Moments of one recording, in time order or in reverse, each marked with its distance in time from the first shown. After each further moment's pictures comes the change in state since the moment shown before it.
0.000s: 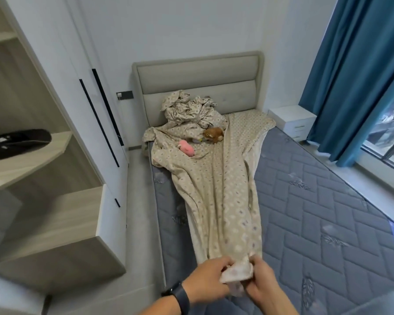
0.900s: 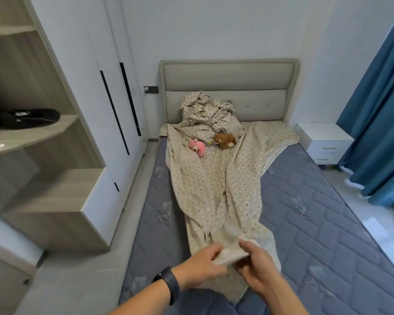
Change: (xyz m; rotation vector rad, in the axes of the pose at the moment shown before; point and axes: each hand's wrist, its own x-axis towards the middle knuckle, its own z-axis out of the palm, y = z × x) left_hand 0.171 0.161 0.074 -0.321 0.216 -0.077; right_hand 0.060 -0.251 -0.085 -0.325 -0.273 0.080
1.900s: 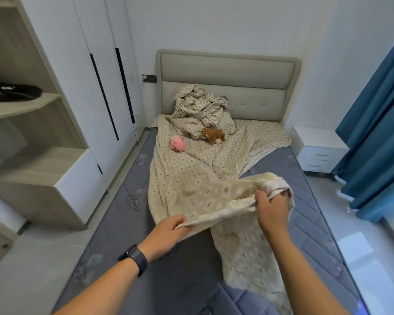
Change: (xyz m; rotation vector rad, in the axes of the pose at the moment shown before) left_hand 0.091 0.069 0.083 0.069 0.477 -0.026; right_hand 0.015 -0.225 -0.130 -0.779 0.195 -1.090
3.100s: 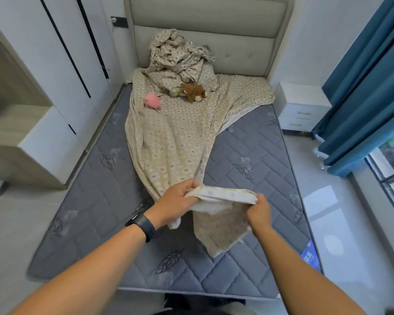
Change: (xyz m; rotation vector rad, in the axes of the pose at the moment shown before) left_hand 0.011 0.103 0.159 -0.157 -0.118 -0.002; right_hand -0.013 0.196 -0.124 -0.335 -0.187 0.441
